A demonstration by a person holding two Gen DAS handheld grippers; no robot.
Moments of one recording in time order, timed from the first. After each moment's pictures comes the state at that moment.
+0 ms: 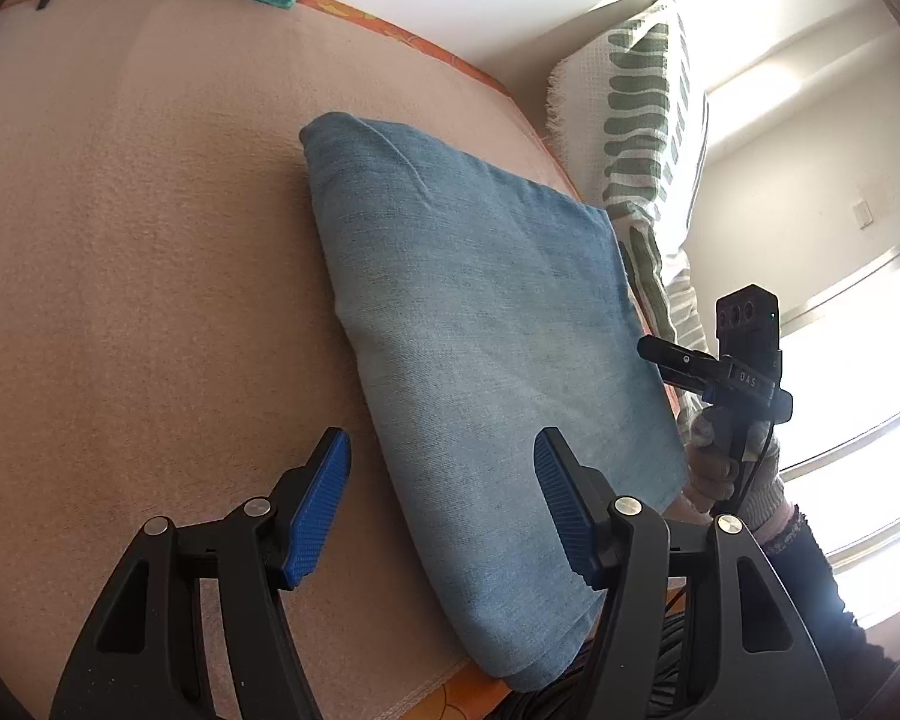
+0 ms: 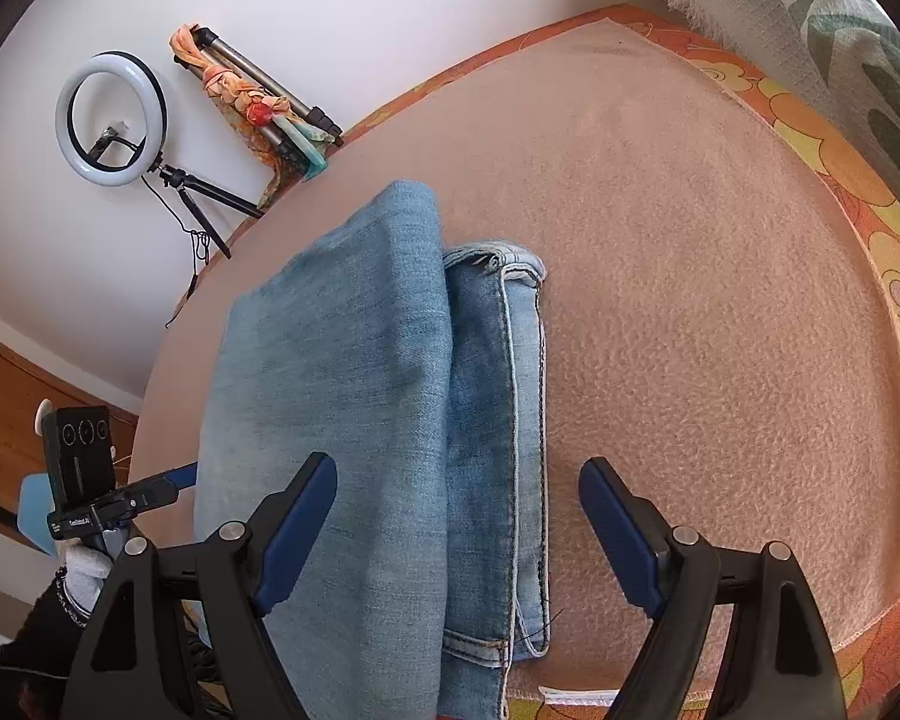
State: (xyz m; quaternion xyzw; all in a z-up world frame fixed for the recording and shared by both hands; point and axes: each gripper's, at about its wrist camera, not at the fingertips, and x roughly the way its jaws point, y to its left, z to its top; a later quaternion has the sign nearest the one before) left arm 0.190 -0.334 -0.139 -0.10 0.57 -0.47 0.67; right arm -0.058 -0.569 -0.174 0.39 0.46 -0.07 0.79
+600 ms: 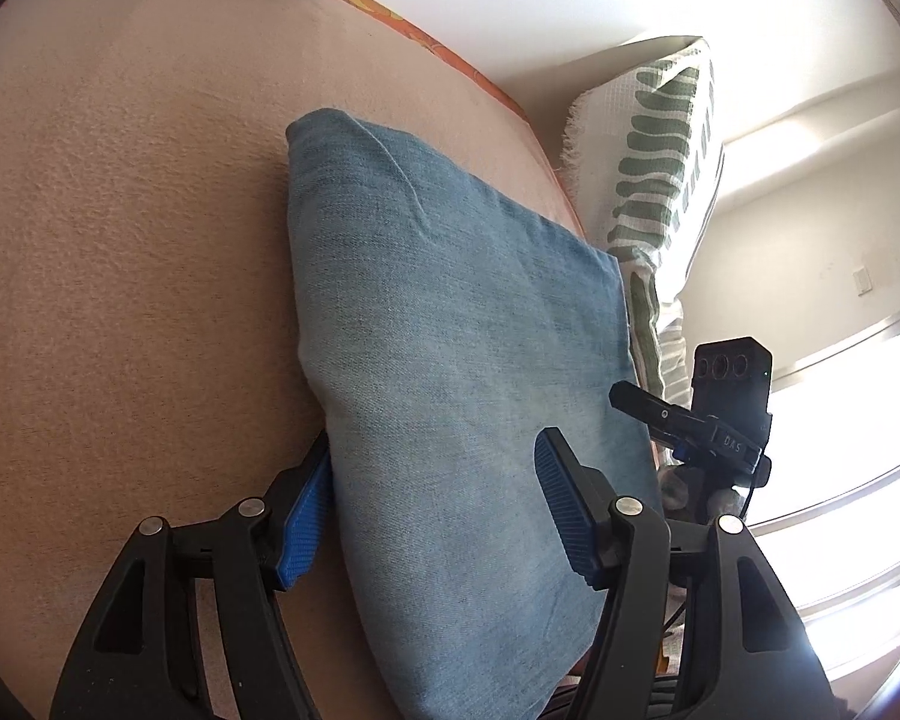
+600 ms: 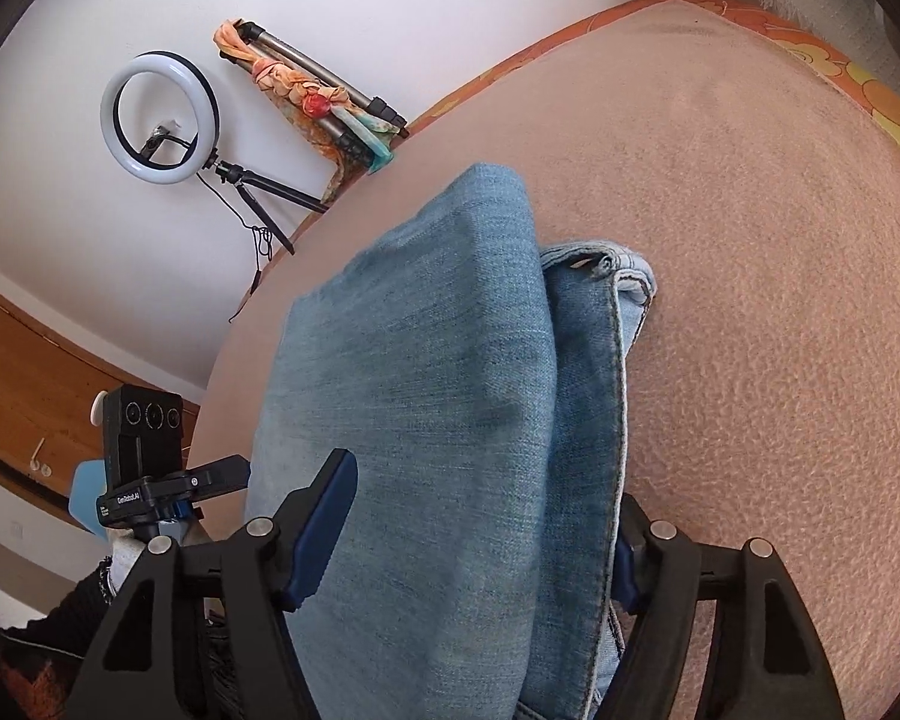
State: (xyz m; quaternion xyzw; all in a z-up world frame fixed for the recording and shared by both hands) left arm 0.195 -0.347 -0.145 -0.16 0.58 -0.45 0.66; right arm -0.029 -0.557 -0.185 0.40 0.45 -0.01 0.80
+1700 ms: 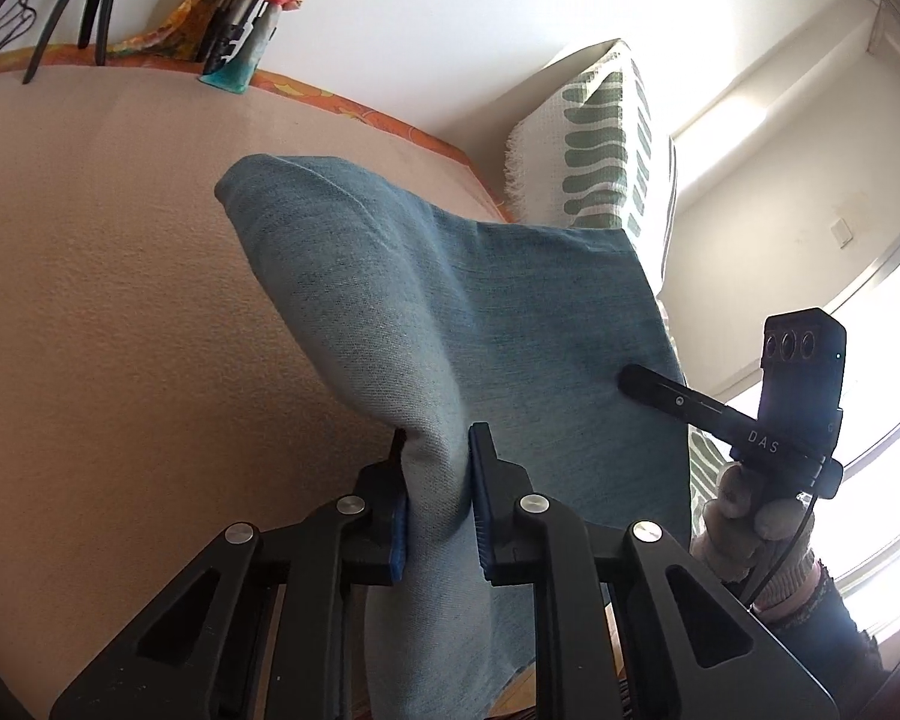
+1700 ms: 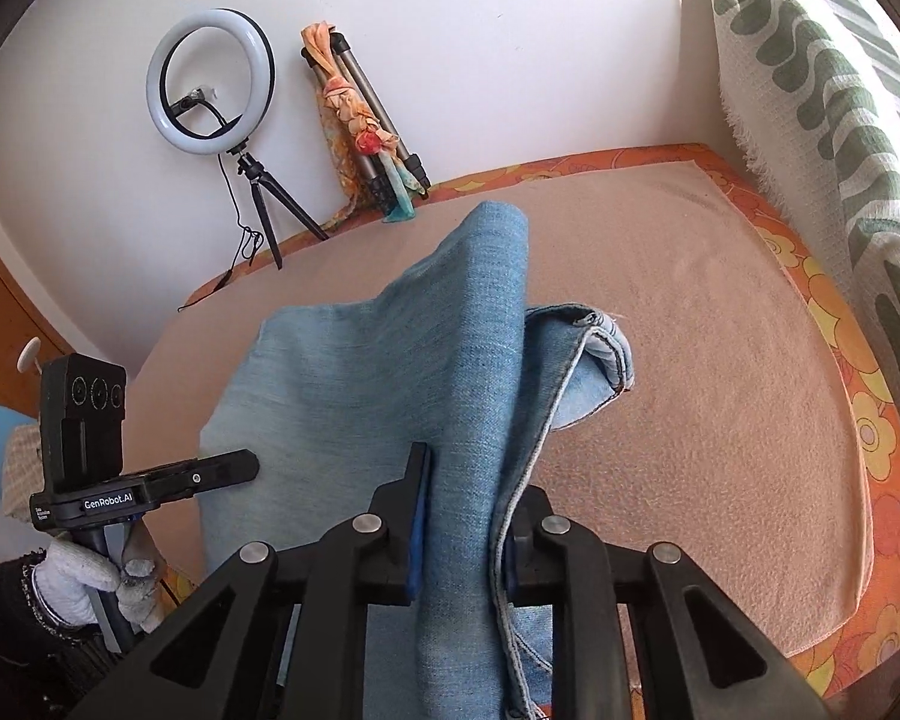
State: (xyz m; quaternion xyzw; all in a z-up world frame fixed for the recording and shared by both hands) left arm 0.165 -0.345 -0.102 -0.12 0.49 -0.48 0.72; right arm -0.035 -0.493 -0.072 0.25 0.43 -0.10 0.86
